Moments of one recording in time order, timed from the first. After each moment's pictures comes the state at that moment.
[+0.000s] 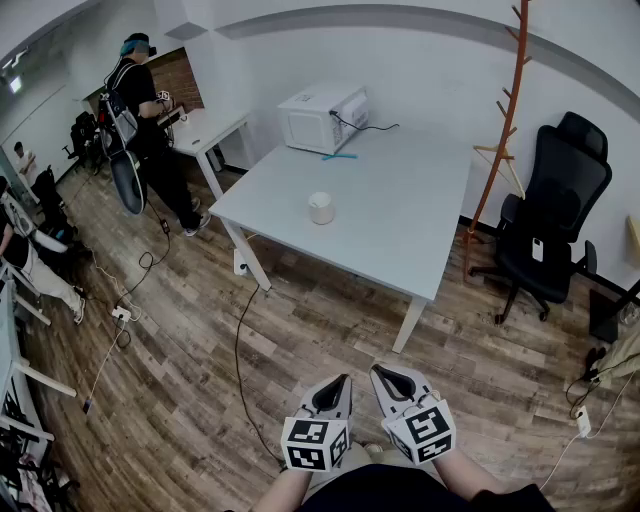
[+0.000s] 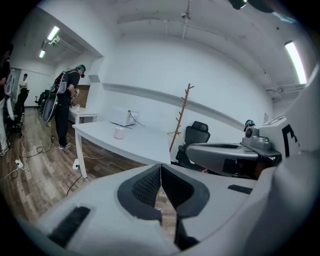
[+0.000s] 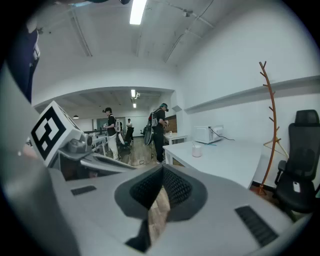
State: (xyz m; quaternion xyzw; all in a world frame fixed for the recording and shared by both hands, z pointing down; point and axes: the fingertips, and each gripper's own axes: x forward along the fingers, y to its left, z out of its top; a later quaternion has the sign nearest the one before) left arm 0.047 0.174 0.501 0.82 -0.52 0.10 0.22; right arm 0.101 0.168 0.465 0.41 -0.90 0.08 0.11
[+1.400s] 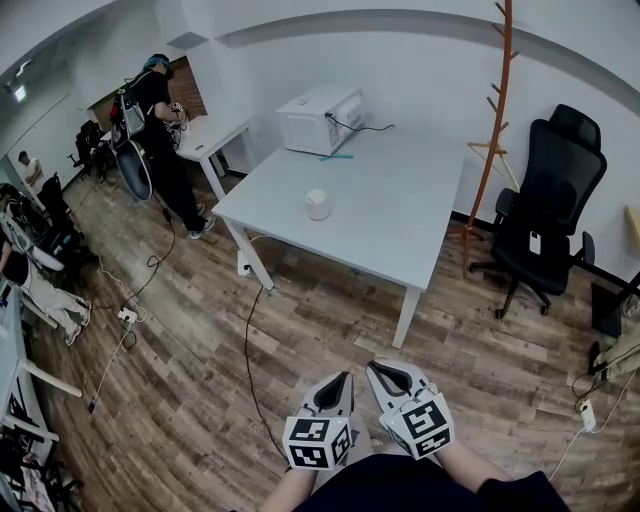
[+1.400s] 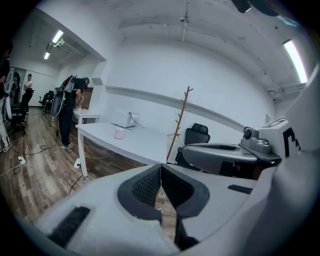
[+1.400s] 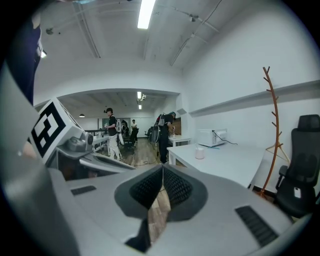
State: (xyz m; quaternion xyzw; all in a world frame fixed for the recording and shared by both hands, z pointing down) left arm 0.077 0.217 0.499 0.82 -0.53 0.08 0.21; right arm 0.120 0.210 0.460 0.39 -0.91 0.05 0.11
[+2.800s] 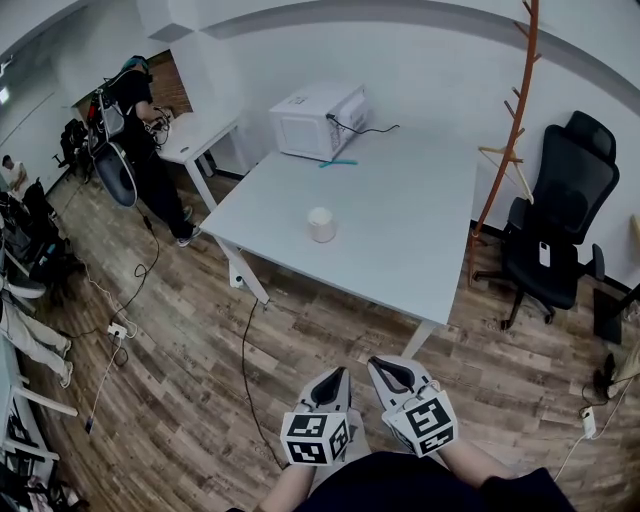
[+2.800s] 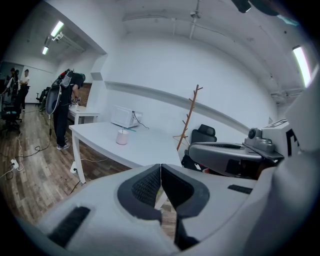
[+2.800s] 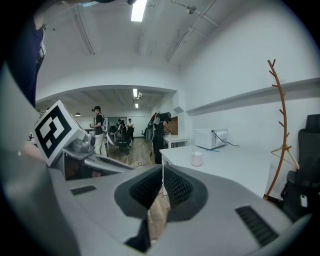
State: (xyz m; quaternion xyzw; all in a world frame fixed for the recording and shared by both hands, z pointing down) left arm 0.025 0.065 0.509 0.82 -0.52 0.08 0.23; right arm 0.076 0.062 0.463 0.40 -0.91 0.05 0.11
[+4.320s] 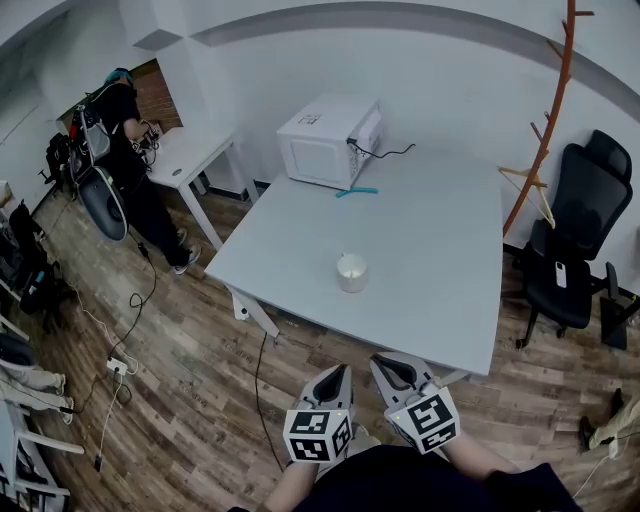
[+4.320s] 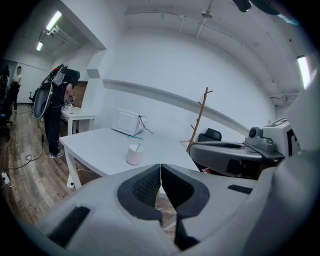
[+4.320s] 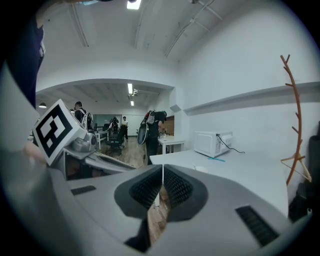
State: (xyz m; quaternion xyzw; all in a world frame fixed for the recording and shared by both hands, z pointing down) left arm -0.077 -0.121 0.493 0.84 -0.50 0.08 0.22; right arm -0.027 -0.120 0.446 0.42 -0.90 0.04 0.12
